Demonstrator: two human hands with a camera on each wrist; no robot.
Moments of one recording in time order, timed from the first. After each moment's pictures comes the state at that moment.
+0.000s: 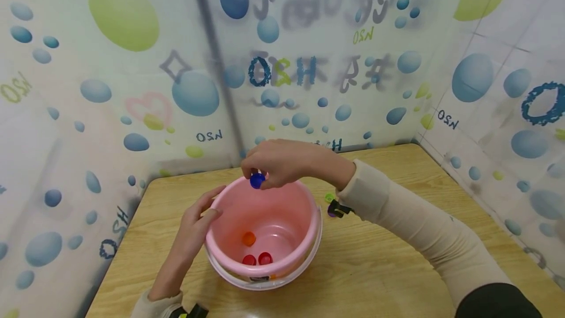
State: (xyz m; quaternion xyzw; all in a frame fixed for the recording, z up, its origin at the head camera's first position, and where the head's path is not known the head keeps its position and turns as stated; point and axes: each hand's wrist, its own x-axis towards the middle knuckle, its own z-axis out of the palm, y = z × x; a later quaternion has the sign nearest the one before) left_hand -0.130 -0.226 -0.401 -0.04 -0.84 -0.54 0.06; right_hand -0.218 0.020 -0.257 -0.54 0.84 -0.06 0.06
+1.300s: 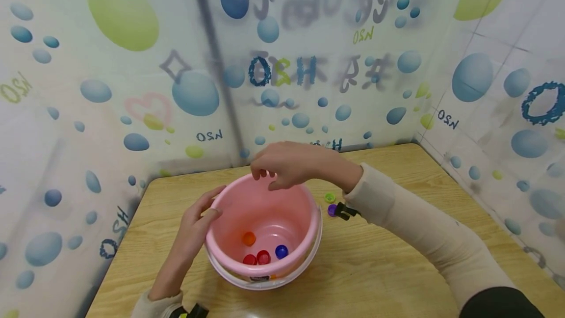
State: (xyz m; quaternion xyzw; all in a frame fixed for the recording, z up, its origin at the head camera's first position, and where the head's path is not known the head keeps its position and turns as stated) left_hand -0.129 -0.226 -0.400 -0.05 -0.82 -0.56 0.06; right_hand -0.221 0.034 -0.266 -0.53 0.85 -0.06 0.06
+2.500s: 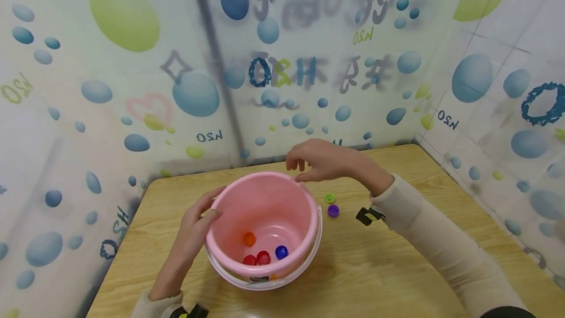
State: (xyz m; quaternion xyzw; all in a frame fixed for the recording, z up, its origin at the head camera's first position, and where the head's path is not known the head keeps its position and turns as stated) left_hand -0.128 -0.224 -0.399 -0.05 -0.83 -0.56 0.06; right_hand -0.246 0.100 -0.297 -0.50 0.85 -0.14 0.02
